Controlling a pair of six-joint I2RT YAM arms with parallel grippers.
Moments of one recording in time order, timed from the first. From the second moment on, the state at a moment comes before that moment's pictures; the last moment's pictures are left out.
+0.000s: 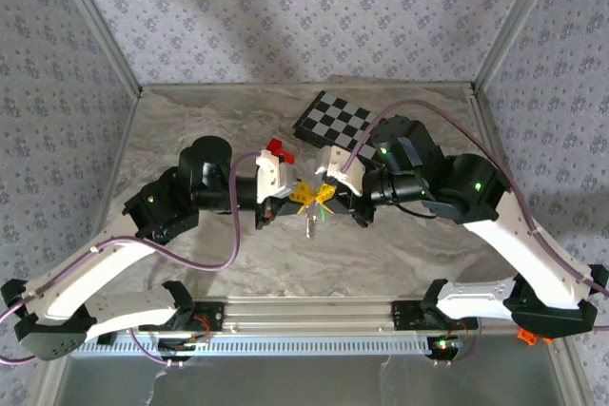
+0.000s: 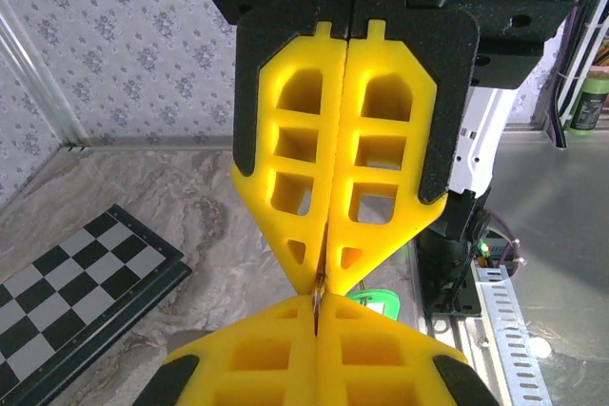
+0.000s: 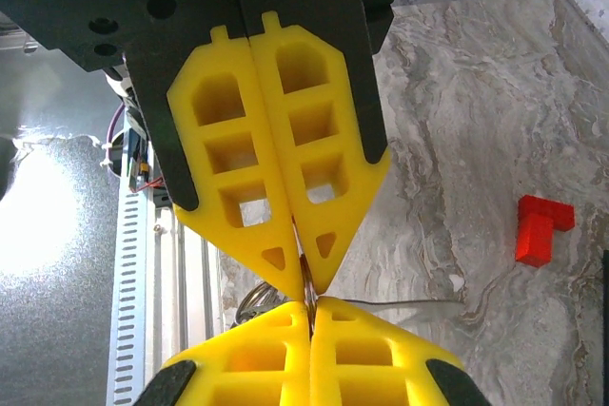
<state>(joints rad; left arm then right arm) -0.94 1.03 1.25 -0.52 0.51 0.23 0.95 1.19 1.68 -1.12 -0.34 -0.31</state>
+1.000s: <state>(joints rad) -0.94 0.97 1.20 -0.27 0.55 0.14 0.95 0.99 1.48 -0.85 -0.39 -0.20</state>
